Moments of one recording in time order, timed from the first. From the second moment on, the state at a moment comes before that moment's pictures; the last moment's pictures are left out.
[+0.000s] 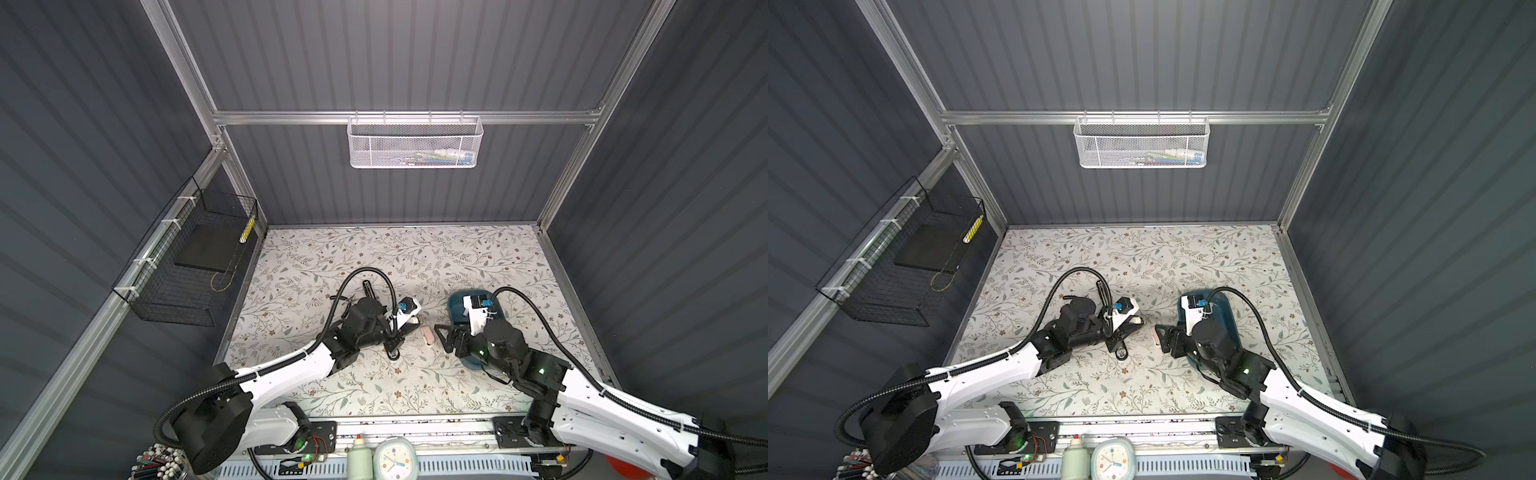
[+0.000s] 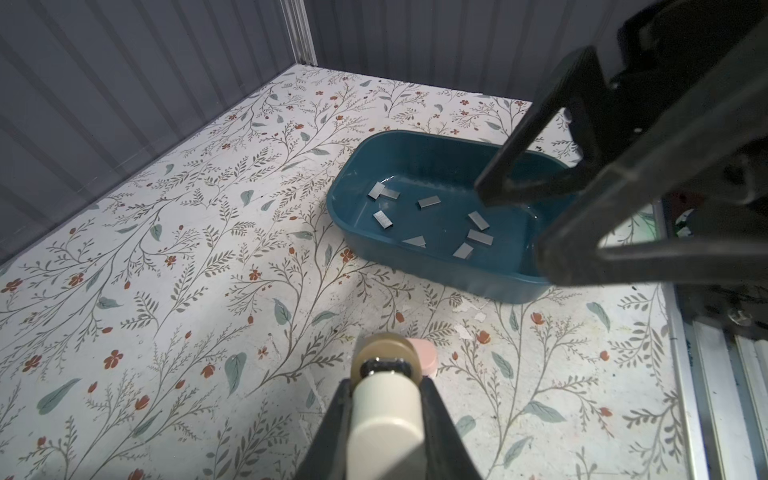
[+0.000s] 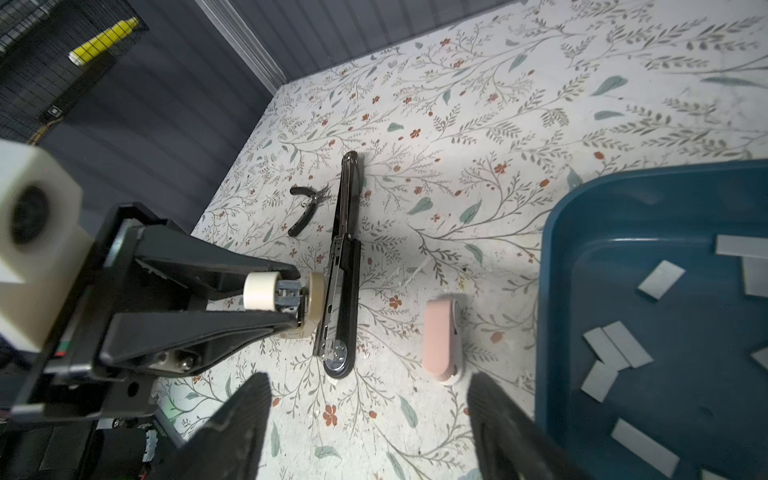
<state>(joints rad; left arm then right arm) -0.84 1.26 0.63 0.19 0.28 0.21 0.90 0.82 0.49 -0.13 0.18 0.66</state>
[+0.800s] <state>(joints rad) -0.84 1.31 0.73 0.08 0.48 0.28 0.92 0.94 0.50 -0.06 0.20 0.73</state>
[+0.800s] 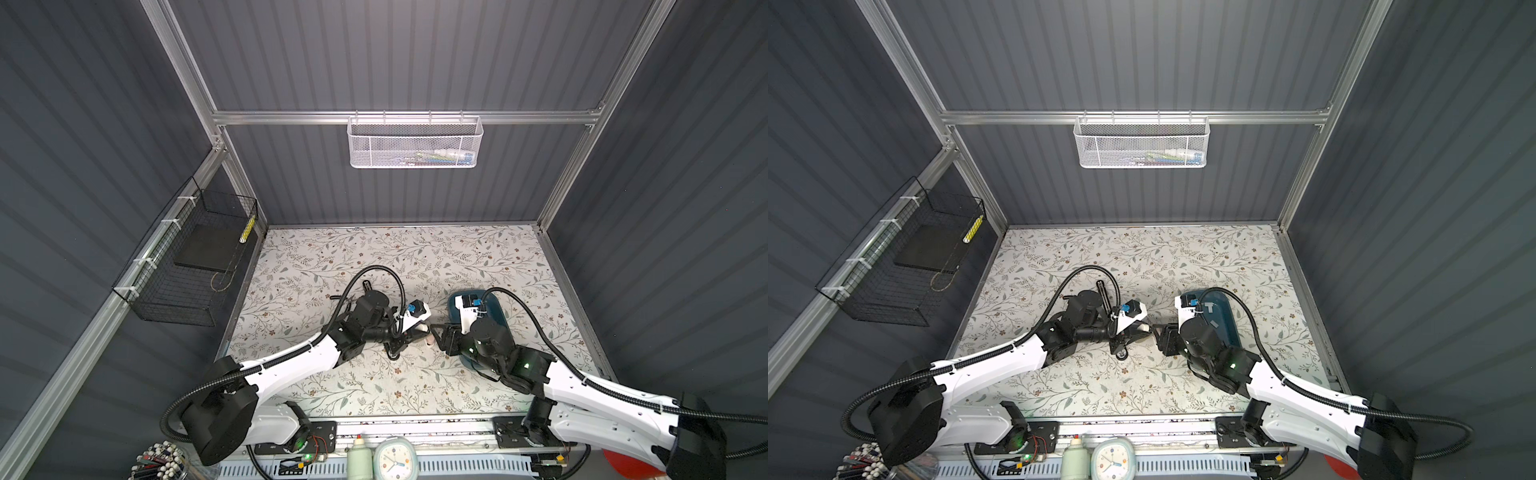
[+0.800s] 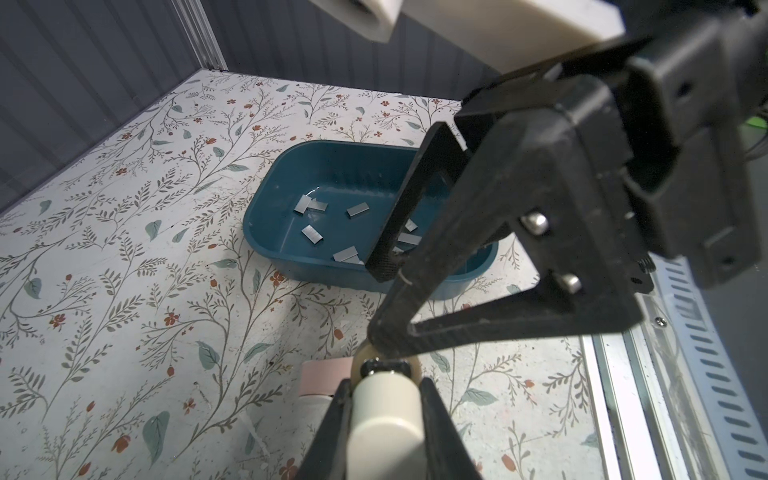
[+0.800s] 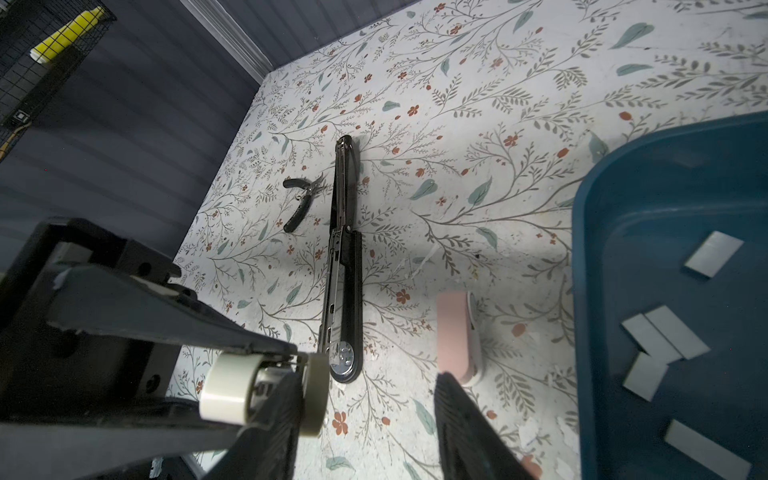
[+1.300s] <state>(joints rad) -0.84 1.26 0.70 0.09 0.46 0.24 0.93 0.99 0.51 -0.03 0.21 0.74</state>
